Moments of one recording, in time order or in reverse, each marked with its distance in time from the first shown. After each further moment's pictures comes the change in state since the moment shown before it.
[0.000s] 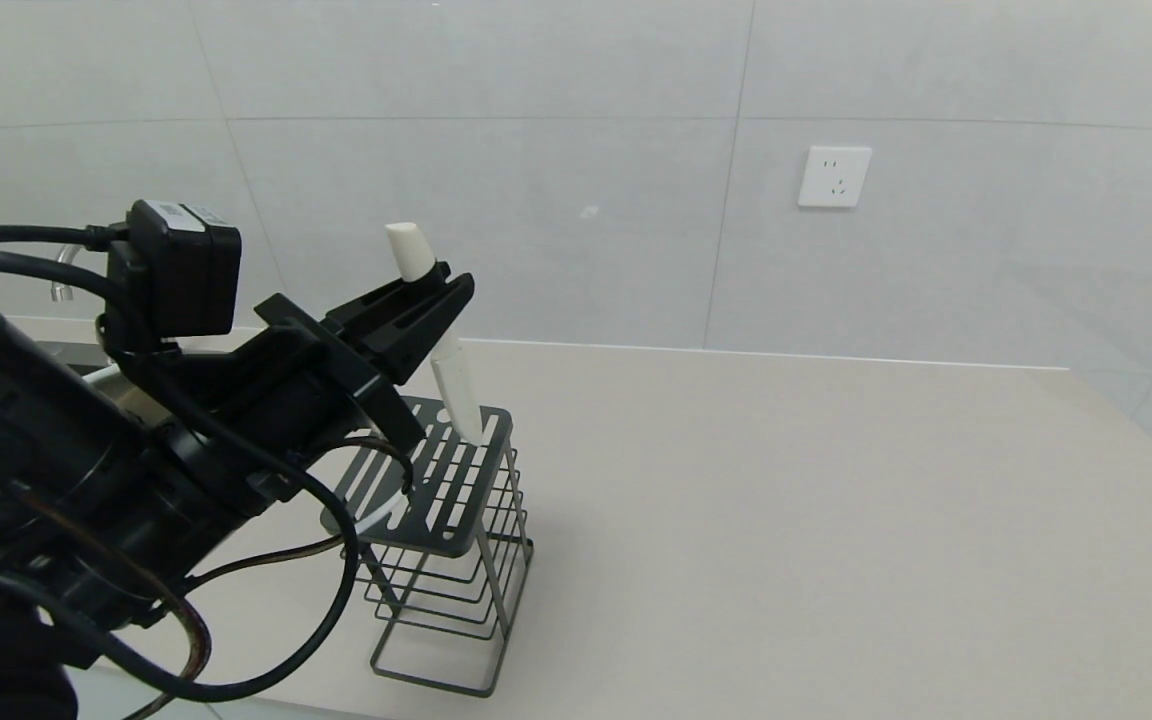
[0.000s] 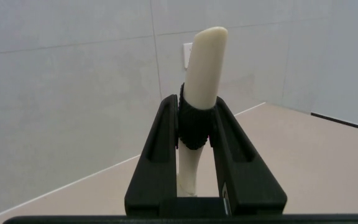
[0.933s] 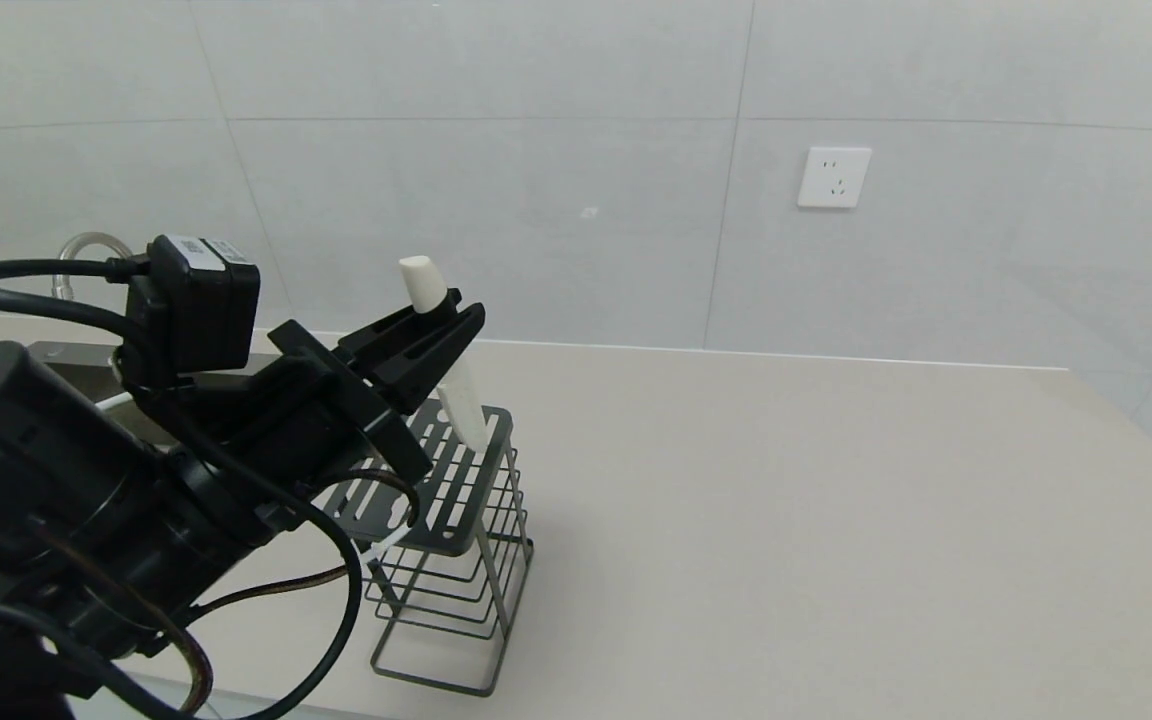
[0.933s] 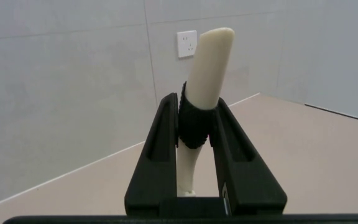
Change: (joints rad) left arm -0.011 0.018 0.046 -0.008 -0.002 0.000; right arm 0.000 0.000 0.000 0.000 0.000 0.000
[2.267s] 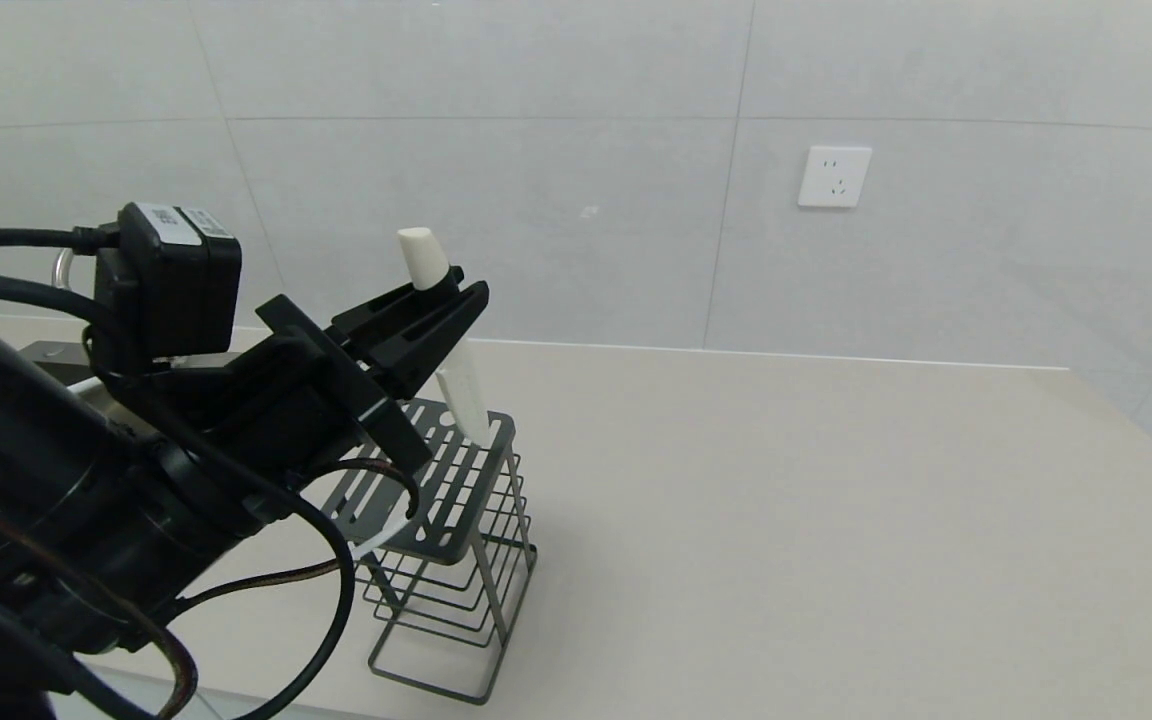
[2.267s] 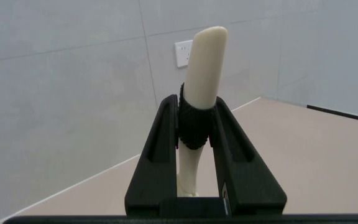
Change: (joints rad) left arm -0.036 -0.044 -0.040 0.028 0.001 0.061; right arm 0.000 0.000 0.000 0.000 0.000 0.000
